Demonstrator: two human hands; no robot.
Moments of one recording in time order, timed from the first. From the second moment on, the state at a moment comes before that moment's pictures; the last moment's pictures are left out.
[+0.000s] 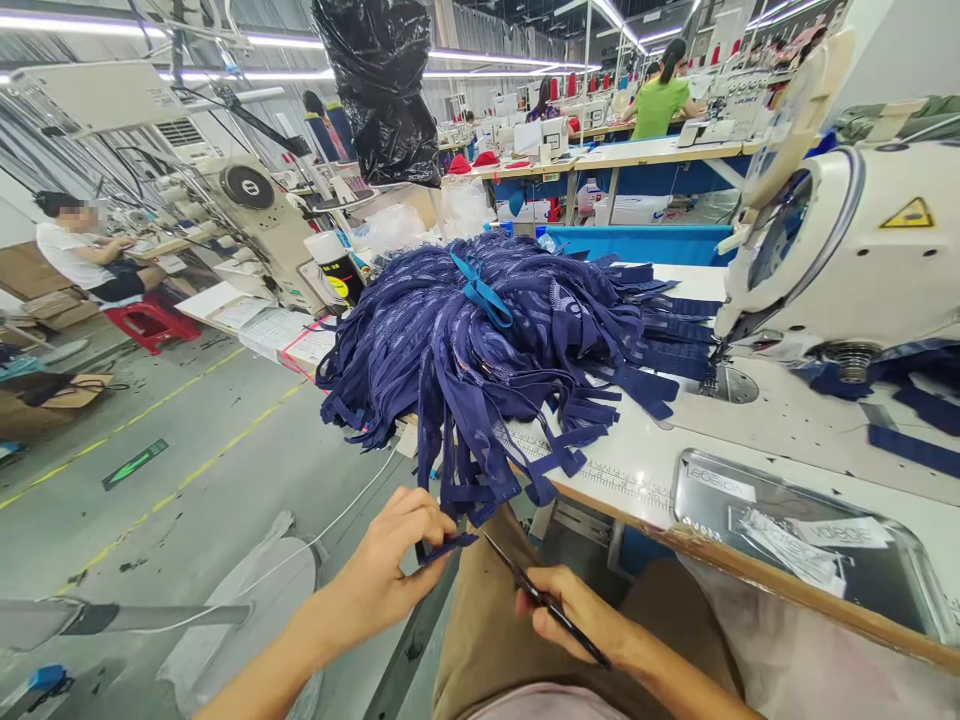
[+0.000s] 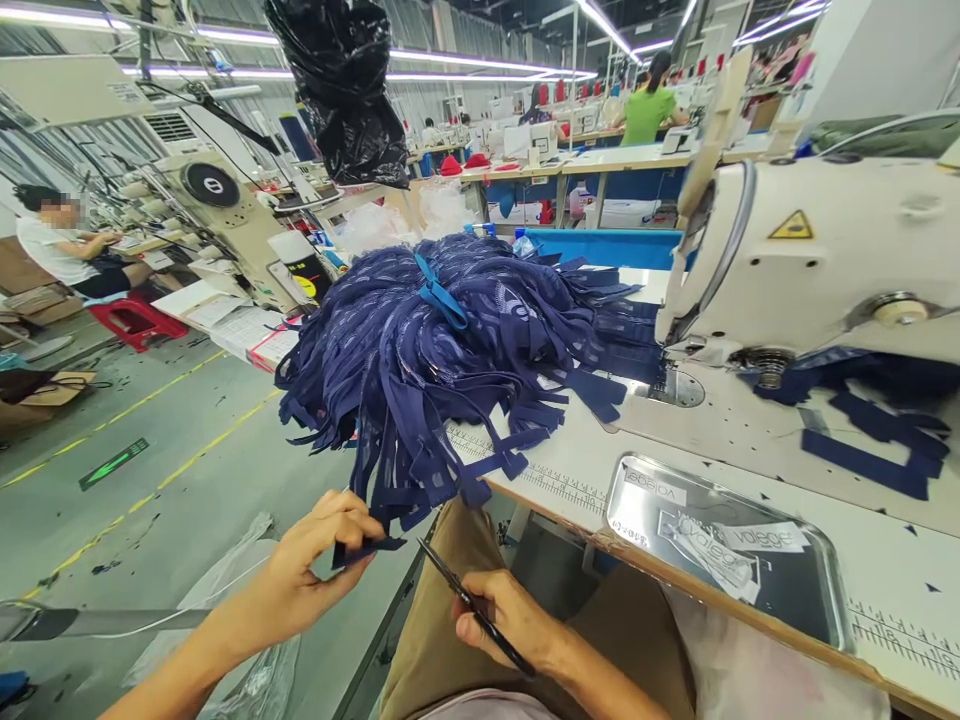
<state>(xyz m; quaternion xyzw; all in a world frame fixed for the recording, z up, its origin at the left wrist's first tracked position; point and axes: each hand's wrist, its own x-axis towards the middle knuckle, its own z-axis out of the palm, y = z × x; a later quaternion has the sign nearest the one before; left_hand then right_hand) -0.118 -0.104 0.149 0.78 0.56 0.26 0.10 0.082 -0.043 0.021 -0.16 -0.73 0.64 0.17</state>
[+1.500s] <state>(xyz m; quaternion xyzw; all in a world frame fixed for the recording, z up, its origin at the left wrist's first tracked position) -0.091 -0.063 0.174 0.87 0.47 0.15 -0.01 0.089 -0.039 0.008 -0.29 -0.72 0.53 0.35</state>
